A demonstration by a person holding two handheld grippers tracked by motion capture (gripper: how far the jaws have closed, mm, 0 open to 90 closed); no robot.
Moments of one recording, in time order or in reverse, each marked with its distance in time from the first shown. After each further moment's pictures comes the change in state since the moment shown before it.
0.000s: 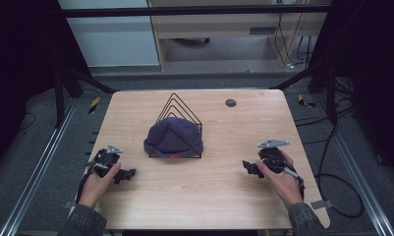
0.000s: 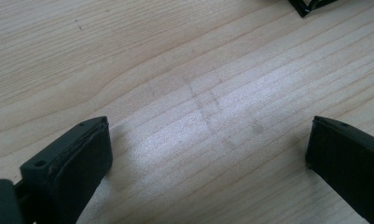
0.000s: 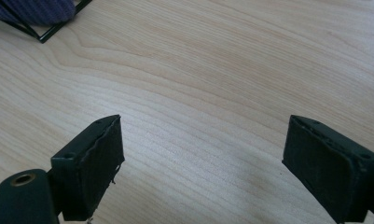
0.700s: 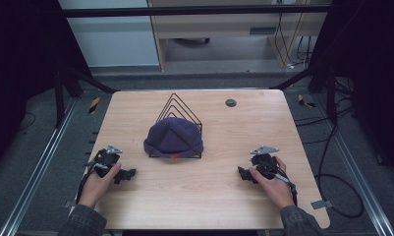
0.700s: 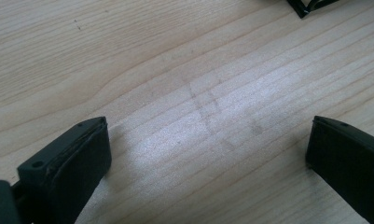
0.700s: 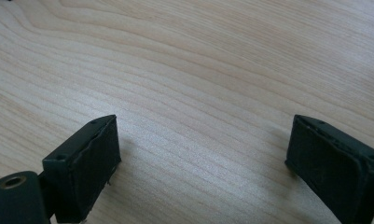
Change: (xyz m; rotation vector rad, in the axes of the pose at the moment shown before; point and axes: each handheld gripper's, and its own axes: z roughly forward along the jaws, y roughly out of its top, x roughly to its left) left arm 0.000 0.000 0.000 -0.001 -0.001 0.002; right arm 0.015 -0.019 0.024 0.032 -0.057 -0.027
